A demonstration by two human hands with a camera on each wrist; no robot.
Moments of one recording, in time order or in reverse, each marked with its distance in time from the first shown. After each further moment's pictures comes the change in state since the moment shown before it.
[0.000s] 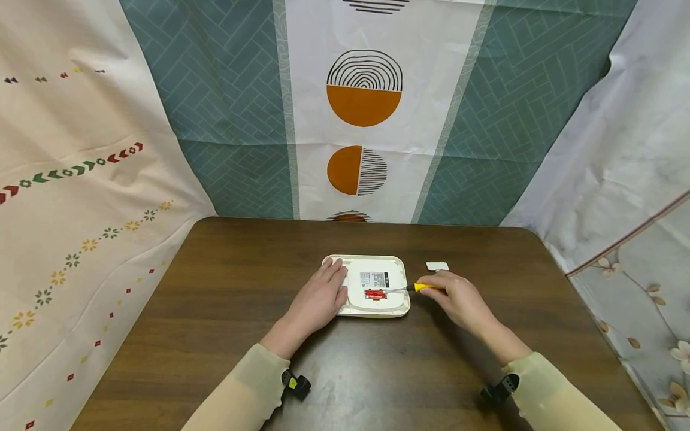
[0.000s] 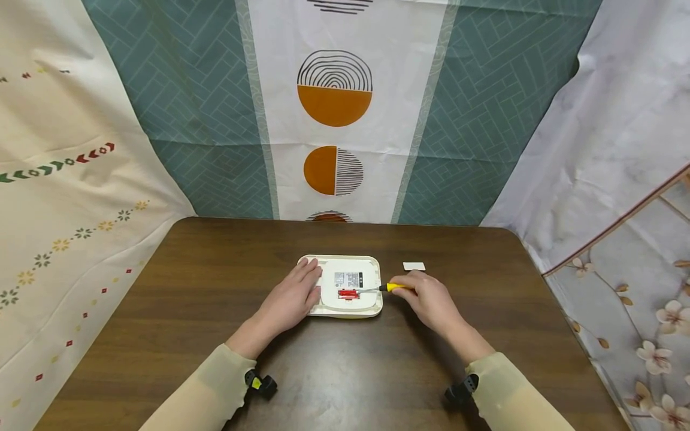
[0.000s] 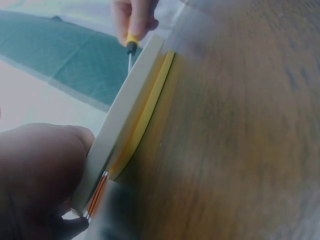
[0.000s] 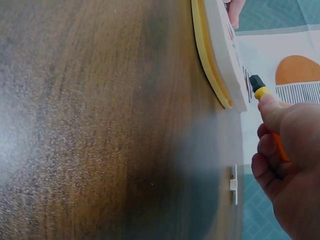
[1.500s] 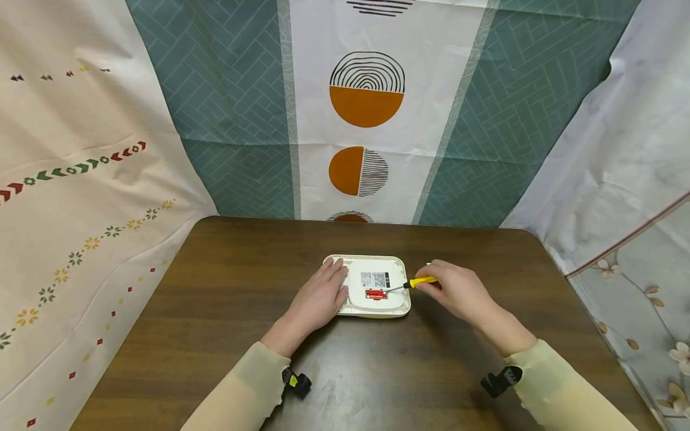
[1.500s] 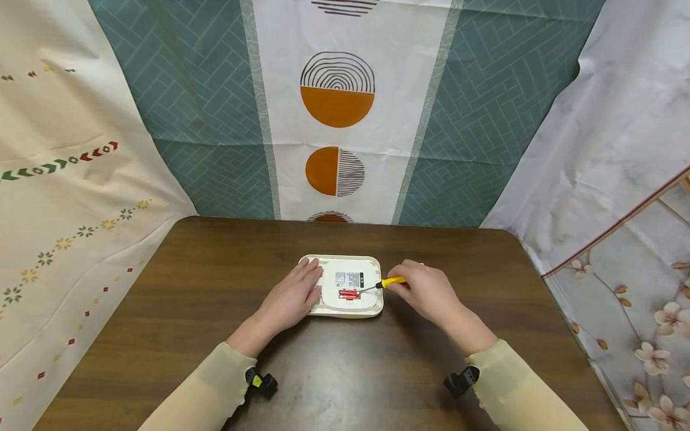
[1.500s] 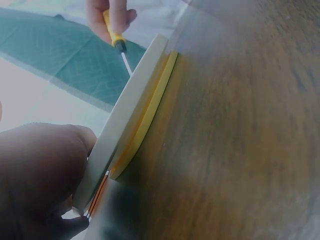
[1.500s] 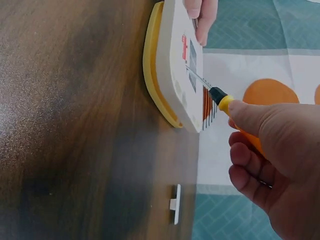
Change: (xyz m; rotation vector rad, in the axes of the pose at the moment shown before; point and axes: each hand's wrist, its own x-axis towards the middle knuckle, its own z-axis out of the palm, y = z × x) left_hand 0.000 -0.003 0.000 -0.001 -0.003 0.007; right_hand 0.022 -0.034 -0.028 -0.233 -0.082 -0.063
